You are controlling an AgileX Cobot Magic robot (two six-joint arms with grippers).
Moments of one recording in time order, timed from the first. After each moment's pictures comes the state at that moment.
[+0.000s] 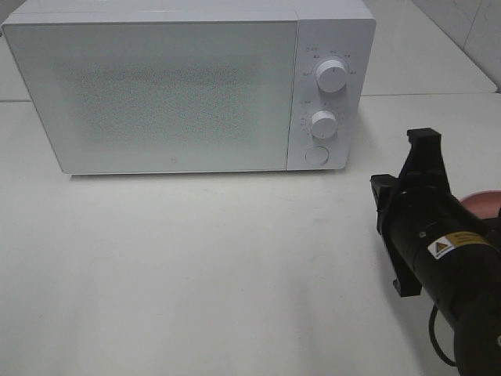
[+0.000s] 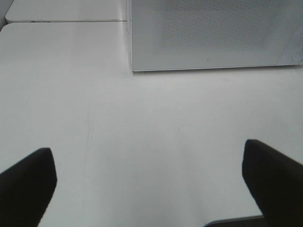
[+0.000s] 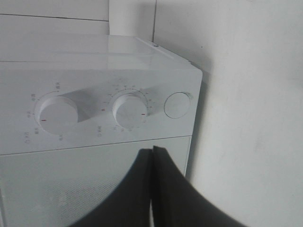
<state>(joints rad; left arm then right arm) 0.07 -0.01 -0.52 -0.21 1.09 0.13 0.98 1.66 -0.30 1.06 -1.21 1.20</state>
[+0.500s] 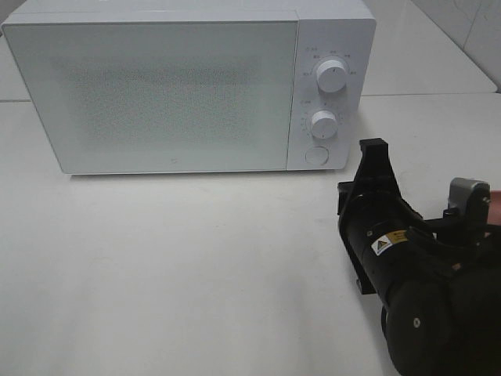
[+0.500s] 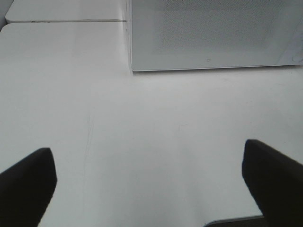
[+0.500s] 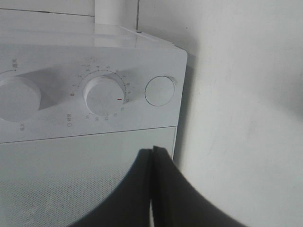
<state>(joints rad) 0.07 -0.01 -0.52 -0.21 1.09 0.13 0.97 1.84 -0.43 1.06 -1.21 1.24</state>
